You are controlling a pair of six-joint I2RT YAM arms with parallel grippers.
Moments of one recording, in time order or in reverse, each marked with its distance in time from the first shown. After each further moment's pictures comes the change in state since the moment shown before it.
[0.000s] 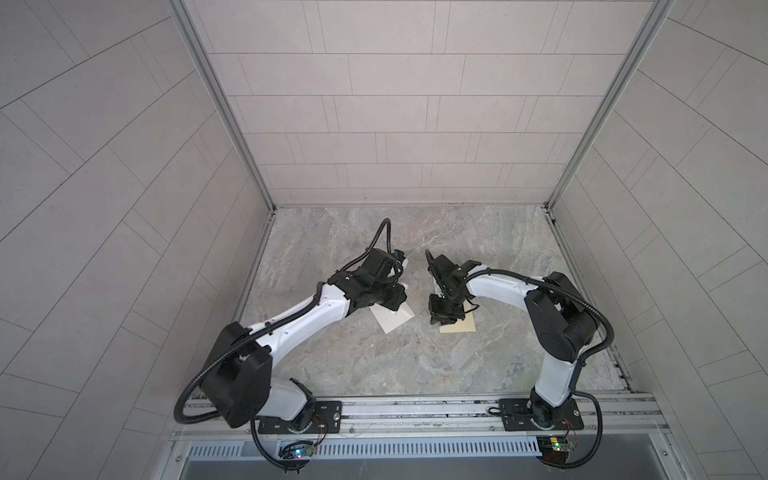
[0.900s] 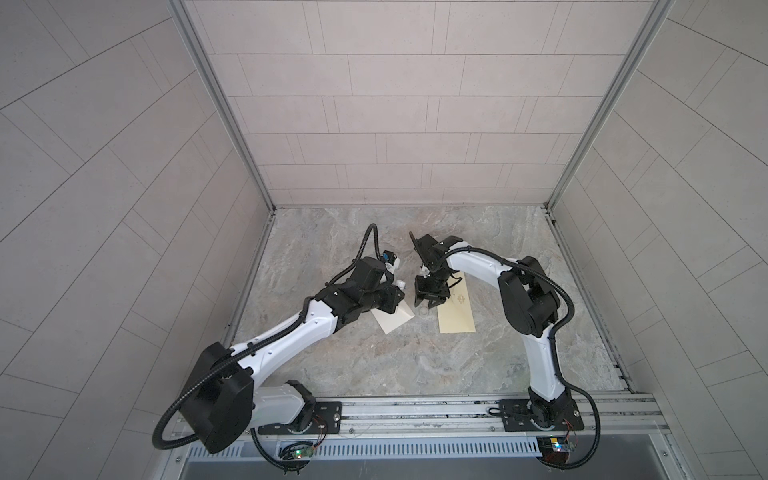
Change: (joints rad) left arm 0.000 -0.108 -0.145 0.186 -0.013 -0.089; right arm -0.038 0.221 0.426 -0.215 -0.014 -0.129
